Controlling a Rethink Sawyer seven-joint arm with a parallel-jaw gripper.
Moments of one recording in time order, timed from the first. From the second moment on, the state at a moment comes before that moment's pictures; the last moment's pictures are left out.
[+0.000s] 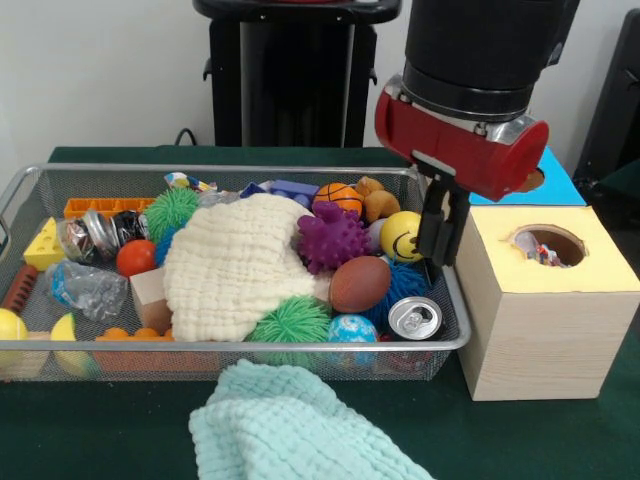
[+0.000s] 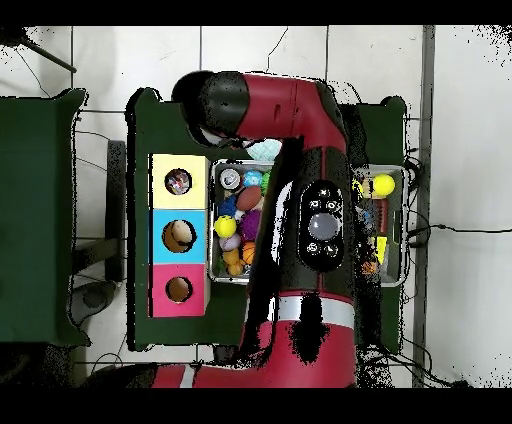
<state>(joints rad) -0.10 -0.43 -0.03 0.90 -0.04 1.05 2.48</state>
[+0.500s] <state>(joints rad) -0.10 -0.43 -0.01 0.90 -0.06 1.05 2.48</state>
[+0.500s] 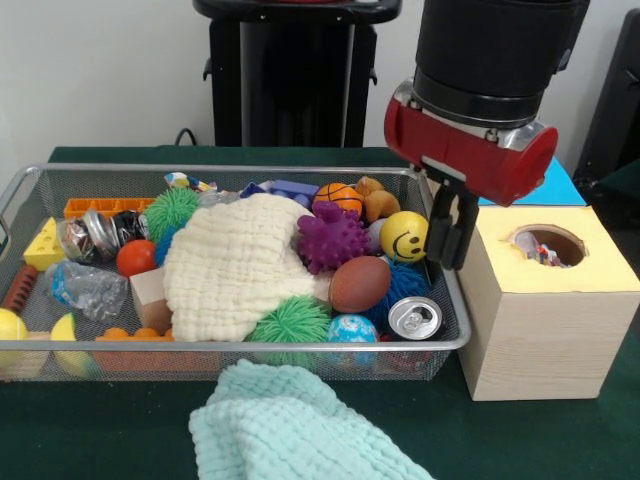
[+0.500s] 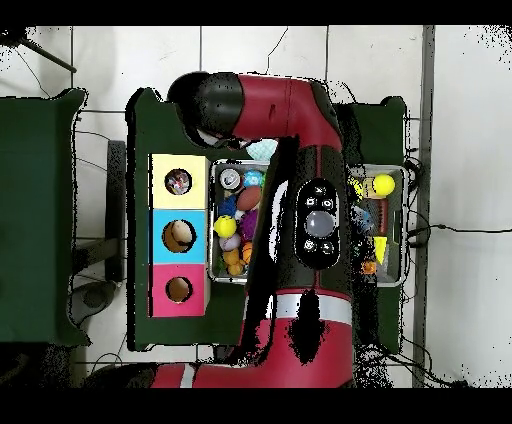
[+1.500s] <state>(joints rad) -0.11 -0.47 -0.01 0.93 -0.07 1.05 2.48</state>
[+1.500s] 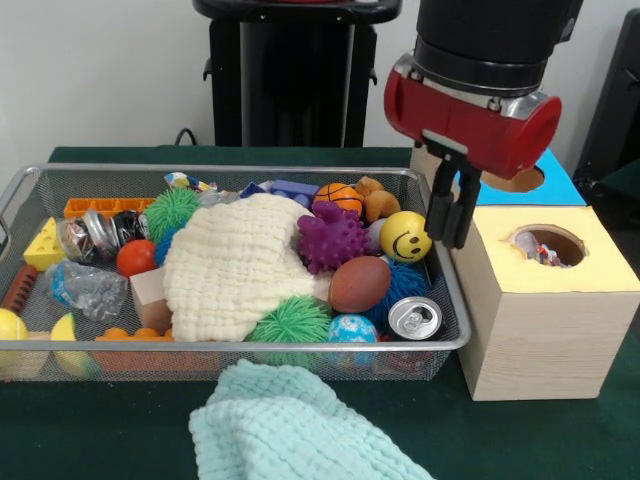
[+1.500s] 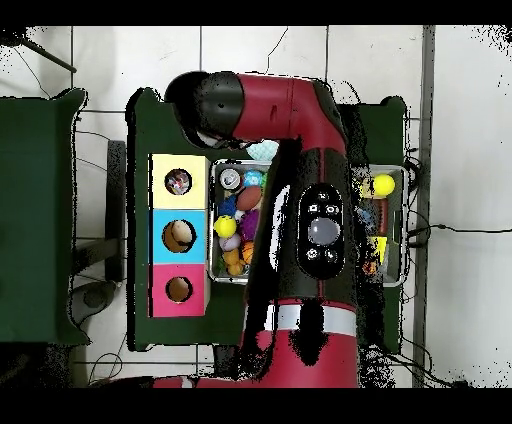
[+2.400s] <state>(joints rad) -0.15 -0.46 0.01 0.94 -0.10 1.04 2.48</state>
